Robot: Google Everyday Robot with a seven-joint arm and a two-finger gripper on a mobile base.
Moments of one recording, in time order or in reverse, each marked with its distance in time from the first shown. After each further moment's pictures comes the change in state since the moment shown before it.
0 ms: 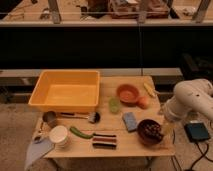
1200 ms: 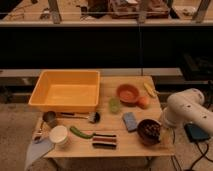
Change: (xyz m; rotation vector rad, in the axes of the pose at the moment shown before) arm 0.016 0.010 0.041 0.014 0.076 0.117
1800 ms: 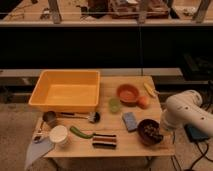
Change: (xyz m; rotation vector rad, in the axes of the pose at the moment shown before) arm 0.005 -0.001 0.012 0.003 0.029 0.047
